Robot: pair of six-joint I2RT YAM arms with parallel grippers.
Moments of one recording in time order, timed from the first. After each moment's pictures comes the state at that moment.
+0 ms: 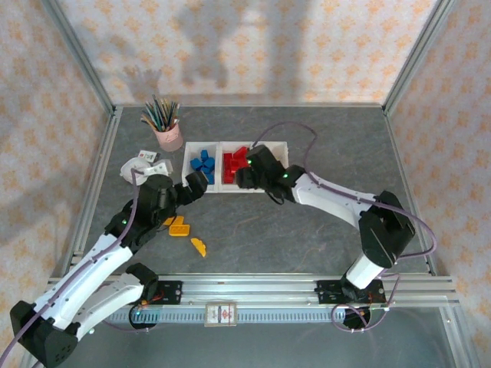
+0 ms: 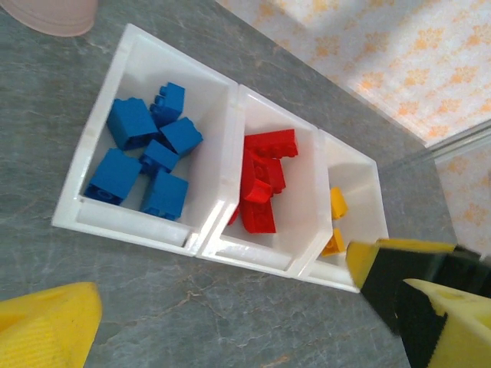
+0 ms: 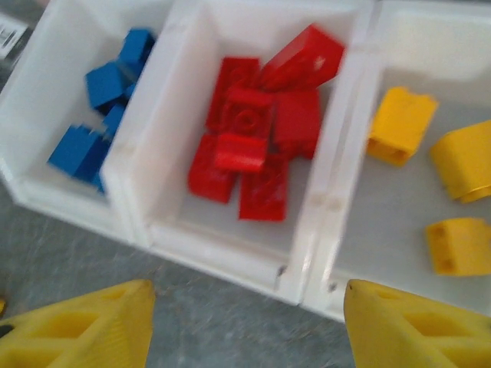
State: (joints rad) left arm -0.49 0.77 0.69 -0.44 -0.19 -0.83; right arm 0.82 1.63 1.18 -0.37 0.17 0.49
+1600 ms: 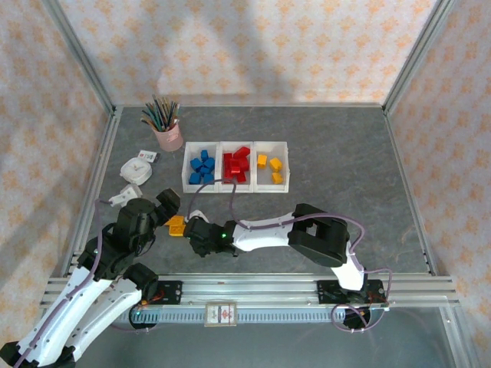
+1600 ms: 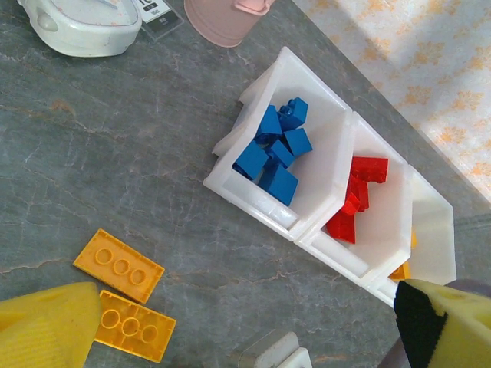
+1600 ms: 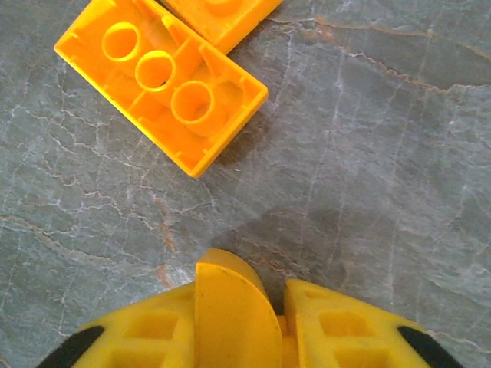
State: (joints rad) left arm -0.48 0.49 0.67 -0.84 -0.37 -1.02; right arm 1.29 2.04 1.30 -0.23 0.16 0.53
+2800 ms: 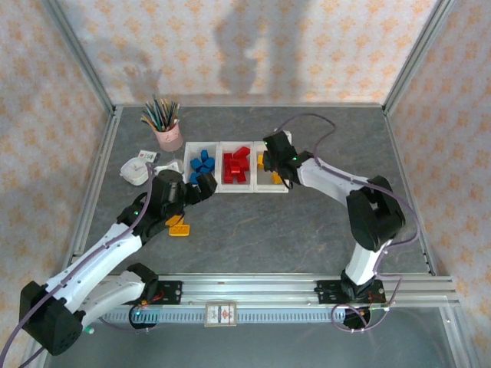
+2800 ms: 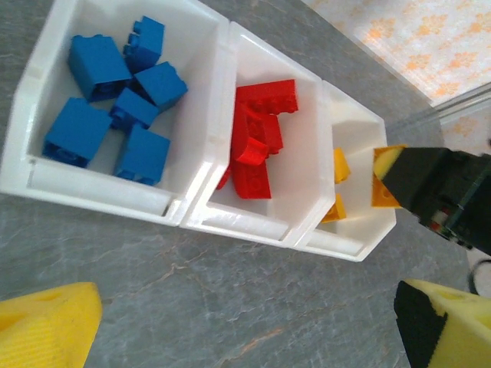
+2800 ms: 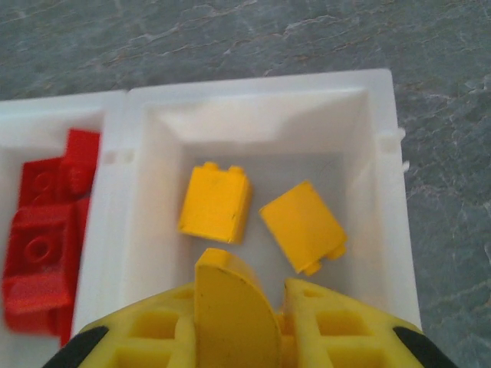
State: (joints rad) left arm -0.48 0.93 0.69 -0.35 -0.08 -0.85; right arm 0.57 1.78 1.25 -0.33 0.24 0.52
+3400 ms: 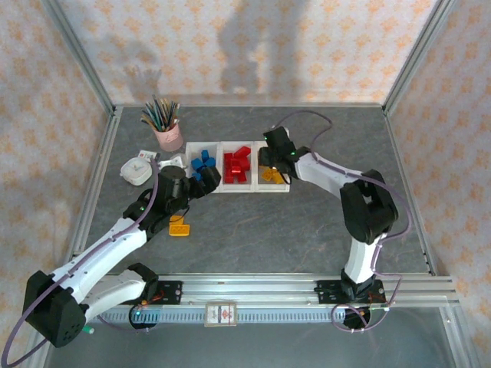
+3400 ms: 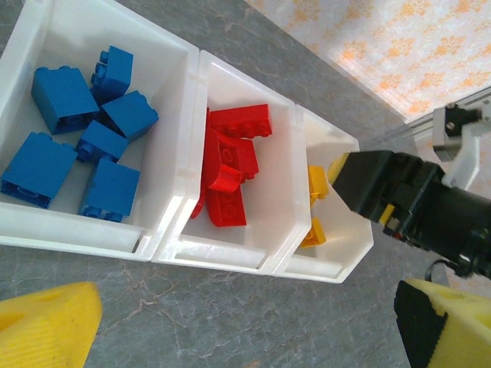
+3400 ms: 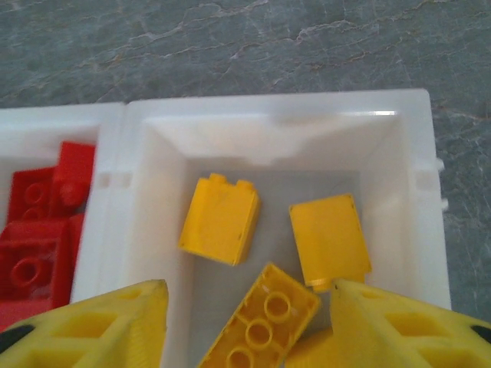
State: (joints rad) left arm -0.48 0.98 0.69 -0.23 -0.08 -0.85; right arm 0.56 1.81 1.29 -0.32 0.19 0.48
